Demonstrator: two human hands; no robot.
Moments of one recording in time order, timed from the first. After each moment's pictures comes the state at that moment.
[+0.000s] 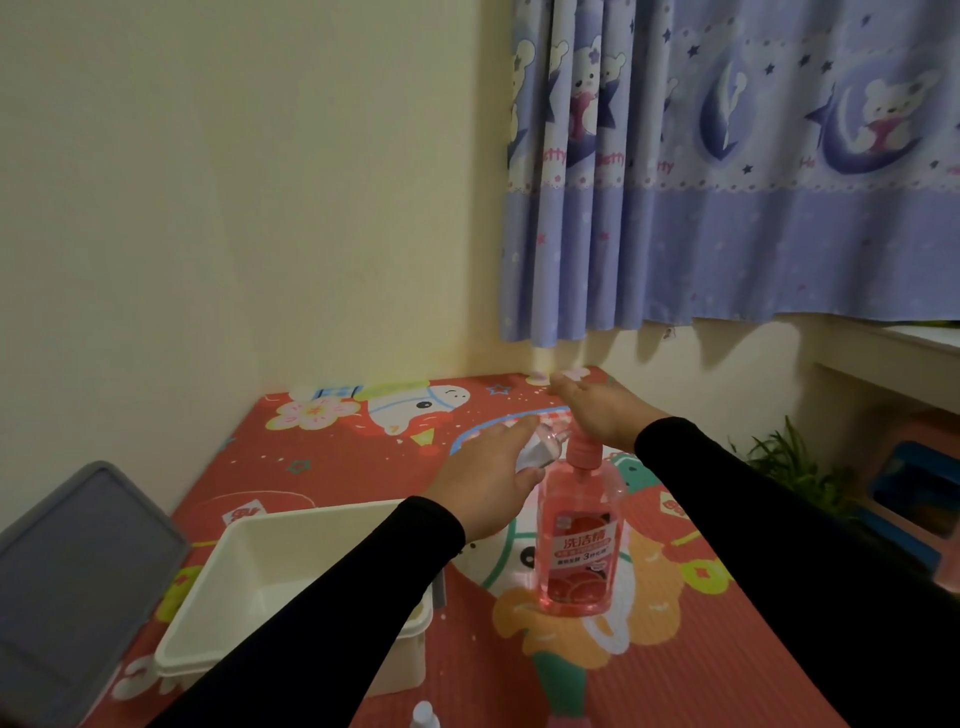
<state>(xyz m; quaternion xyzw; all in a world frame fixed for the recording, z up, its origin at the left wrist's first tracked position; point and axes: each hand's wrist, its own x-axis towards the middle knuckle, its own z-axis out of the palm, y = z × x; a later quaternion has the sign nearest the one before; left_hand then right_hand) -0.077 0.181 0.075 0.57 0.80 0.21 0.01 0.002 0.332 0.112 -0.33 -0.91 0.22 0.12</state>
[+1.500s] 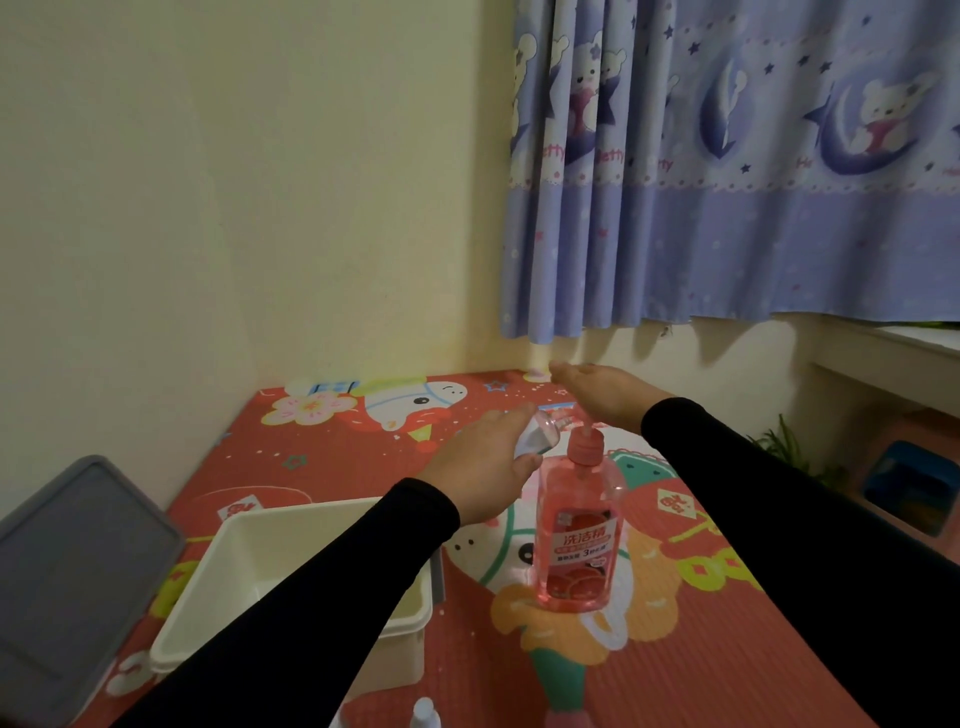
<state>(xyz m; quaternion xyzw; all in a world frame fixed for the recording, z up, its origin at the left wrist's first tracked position) -0.085 0.181 0.080 0.57 0.79 0.22 0.01 -0.003 0.344 0.121 -0.32 -0.91 0.25 0.12</state>
